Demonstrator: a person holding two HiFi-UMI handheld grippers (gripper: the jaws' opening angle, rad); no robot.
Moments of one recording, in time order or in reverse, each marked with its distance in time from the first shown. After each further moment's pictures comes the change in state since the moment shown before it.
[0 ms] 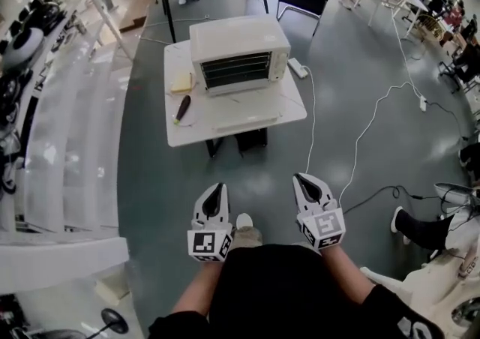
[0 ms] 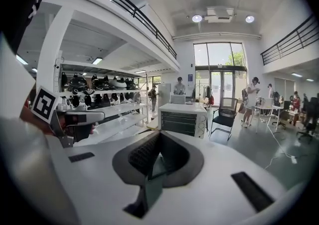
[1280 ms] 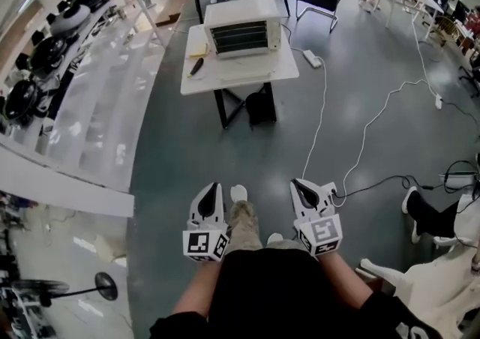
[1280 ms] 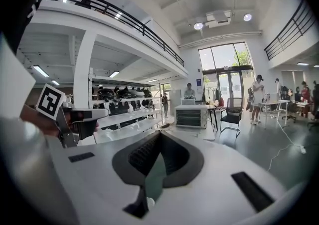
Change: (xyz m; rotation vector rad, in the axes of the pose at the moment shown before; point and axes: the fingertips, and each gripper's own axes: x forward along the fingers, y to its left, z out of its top) left arm -0.298 -0.249 -0.052 0.075 -0.071 0.157; right arm -0.356 0.070 -0.119 0.029 -0.091 0.149
